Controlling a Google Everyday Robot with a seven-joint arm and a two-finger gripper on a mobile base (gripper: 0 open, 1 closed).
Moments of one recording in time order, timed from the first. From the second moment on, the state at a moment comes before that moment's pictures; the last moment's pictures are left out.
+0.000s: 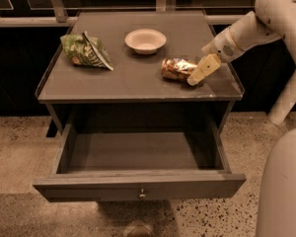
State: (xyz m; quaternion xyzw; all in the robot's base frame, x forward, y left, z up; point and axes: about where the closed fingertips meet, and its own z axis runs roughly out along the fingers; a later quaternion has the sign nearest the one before) arm 0.705 -0.177 0.845 -0.50 0.79 0.19 0.30
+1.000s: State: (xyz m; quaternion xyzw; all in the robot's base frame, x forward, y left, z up) arm 0.706 -0.177 0.842 -0.50 0.79 0.19 0.30
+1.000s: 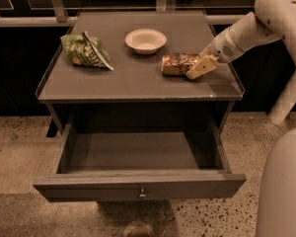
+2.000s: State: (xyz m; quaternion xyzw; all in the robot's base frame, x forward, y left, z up) arm 0.689 -0.185 0.848 -0.49 0.79 0.19 0.31
